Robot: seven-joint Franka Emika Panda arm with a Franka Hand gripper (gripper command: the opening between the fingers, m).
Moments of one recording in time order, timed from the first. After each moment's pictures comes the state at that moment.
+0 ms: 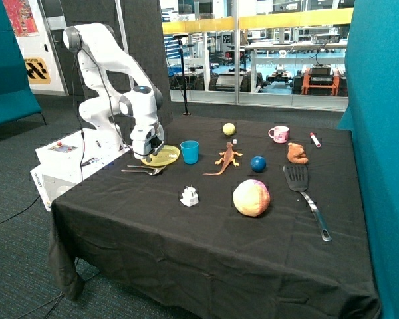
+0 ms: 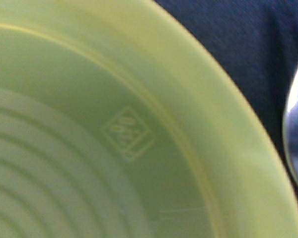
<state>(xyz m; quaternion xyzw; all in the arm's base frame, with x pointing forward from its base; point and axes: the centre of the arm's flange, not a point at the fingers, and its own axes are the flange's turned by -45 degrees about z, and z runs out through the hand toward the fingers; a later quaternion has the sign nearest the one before) 0.404 -0.171 0.310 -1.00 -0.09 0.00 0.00</state>
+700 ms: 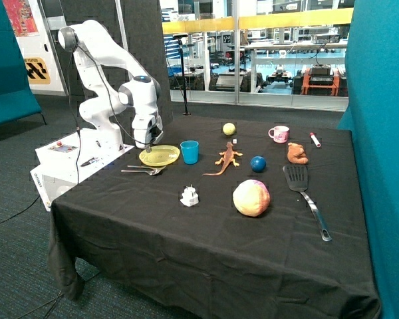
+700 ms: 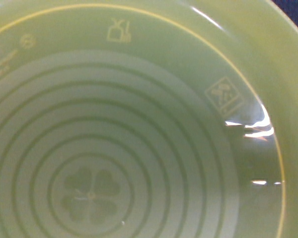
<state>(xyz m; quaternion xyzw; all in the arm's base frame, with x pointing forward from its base) 0.385 -0.143 0.340 -0.99 -0.12 0.00 0.00</state>
